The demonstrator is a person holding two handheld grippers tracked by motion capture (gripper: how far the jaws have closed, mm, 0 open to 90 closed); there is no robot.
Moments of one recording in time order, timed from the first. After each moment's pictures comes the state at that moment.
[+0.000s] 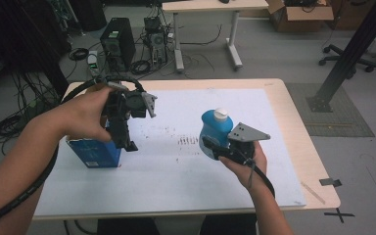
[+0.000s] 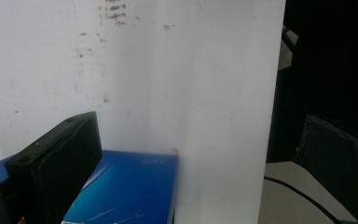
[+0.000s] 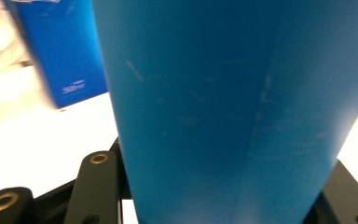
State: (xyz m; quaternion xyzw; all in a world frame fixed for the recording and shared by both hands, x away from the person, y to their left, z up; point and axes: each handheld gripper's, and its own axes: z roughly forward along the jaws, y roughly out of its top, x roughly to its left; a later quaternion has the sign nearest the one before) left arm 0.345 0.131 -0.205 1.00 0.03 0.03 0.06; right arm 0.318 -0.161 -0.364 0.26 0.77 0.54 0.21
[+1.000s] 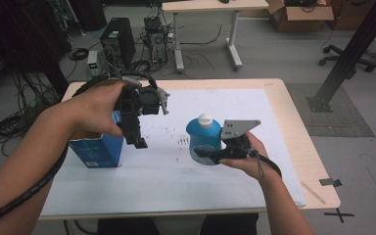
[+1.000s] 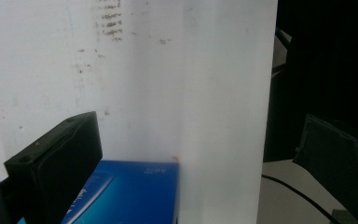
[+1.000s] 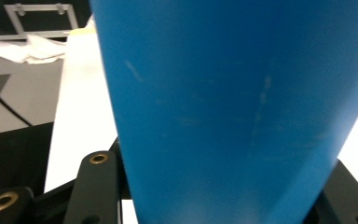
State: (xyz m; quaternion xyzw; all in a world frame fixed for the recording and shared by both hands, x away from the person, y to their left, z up) left arm 0.349 0.104 -0.199 1.00 0.02 0.01 0.04; right arm 0.334 -0.148 -0.355 0.10 0.84 0.52 0.09
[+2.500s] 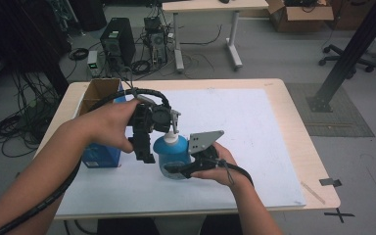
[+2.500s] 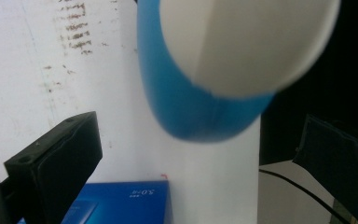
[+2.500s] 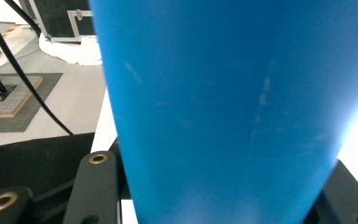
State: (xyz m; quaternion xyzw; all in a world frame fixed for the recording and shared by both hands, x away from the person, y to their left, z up) left arm 0.334 0.082 -0.235 1.00 -0.02 0.00 0.03; right arm 0.323 -0.073 -0.384 0.03 0.84 0.54 0.03
